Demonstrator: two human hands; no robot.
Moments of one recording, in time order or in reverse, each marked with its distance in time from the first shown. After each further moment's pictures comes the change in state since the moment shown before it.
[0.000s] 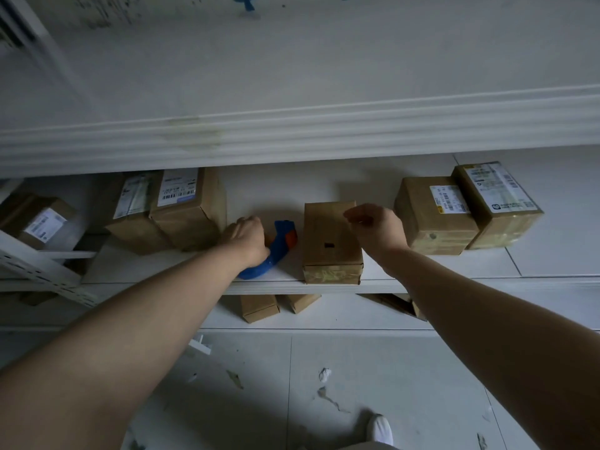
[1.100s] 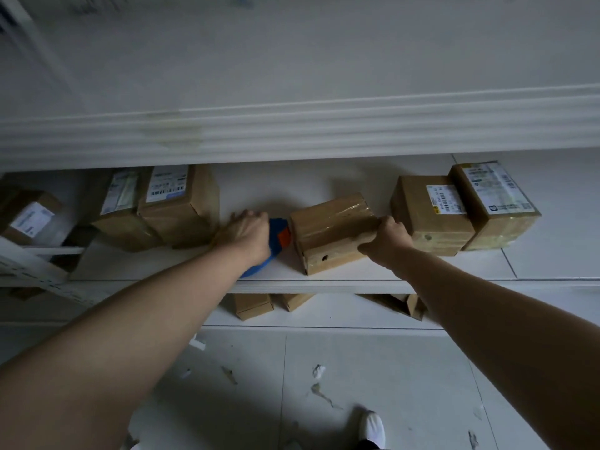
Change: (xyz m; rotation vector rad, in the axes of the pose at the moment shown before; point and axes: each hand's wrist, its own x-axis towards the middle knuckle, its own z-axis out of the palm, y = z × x) left_hand 0.011 0.015 0.012 0.059 0.090 0.043; right_hand 0.011 0.023 -0.014 -0.381 -0.183 0.303
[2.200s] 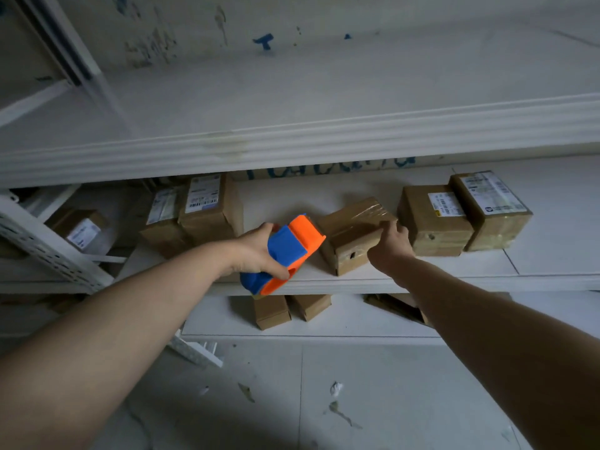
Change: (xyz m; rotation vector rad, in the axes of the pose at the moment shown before) left_hand -0.076 -0.032 -0.063 -0.562 -0.428 0.128; right_hand -0.054 -0.017 0.004 0.135 0.065 -0.025
